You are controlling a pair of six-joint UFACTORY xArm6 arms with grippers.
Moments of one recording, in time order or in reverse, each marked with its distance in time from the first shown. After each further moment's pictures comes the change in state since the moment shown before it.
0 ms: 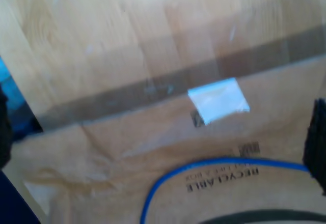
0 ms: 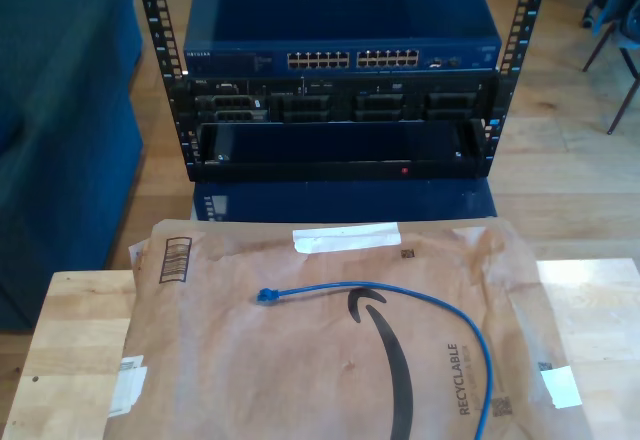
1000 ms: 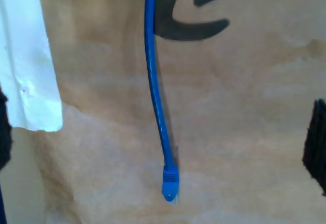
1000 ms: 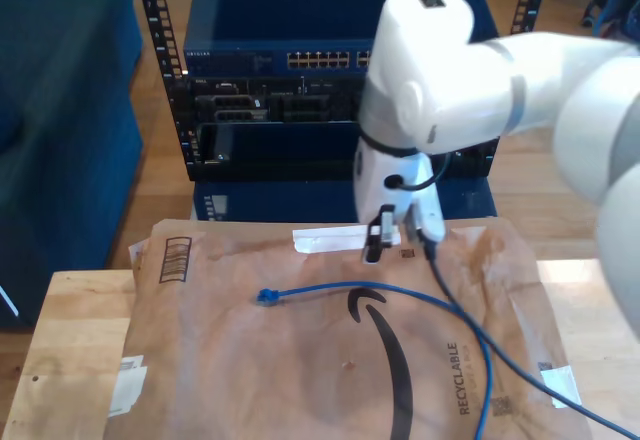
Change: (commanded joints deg) left arm -15.1 5.3 -5.8 -0.5 -0.8 -14.7; right arm 43.9 33.2 -12.8 -0.2 -24.8 24.9
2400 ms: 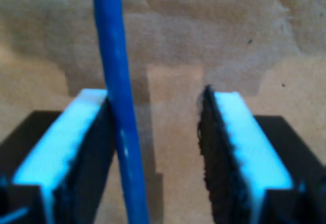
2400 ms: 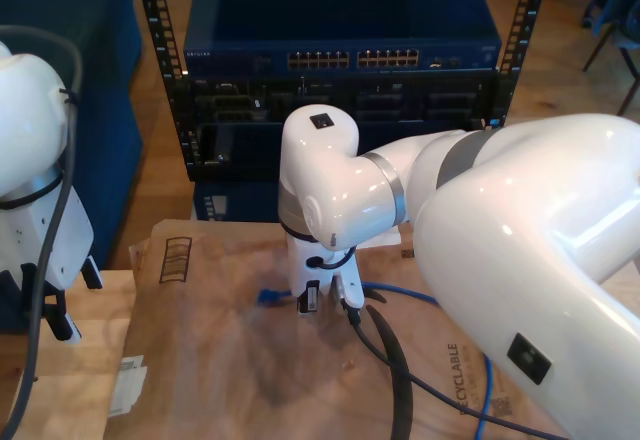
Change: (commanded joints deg) left arm -12.7 6.7 -1.8 0.0 -6.9 -6.2; right arm 7.4 13.5 -0.6 -0.6 -11.9 0.1
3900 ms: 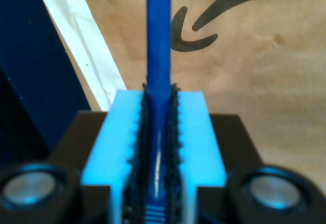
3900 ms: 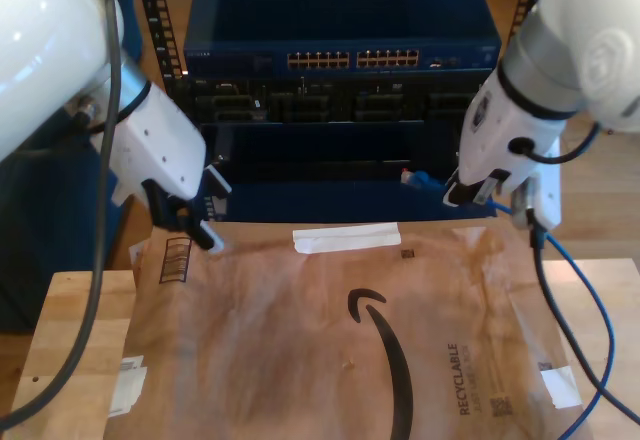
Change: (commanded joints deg) left arm -10.0 0.1 -11.5 -29.1 3.9 -5.2; right arm -20.5 -43.5 9.5 8.2 22.7 -0.2
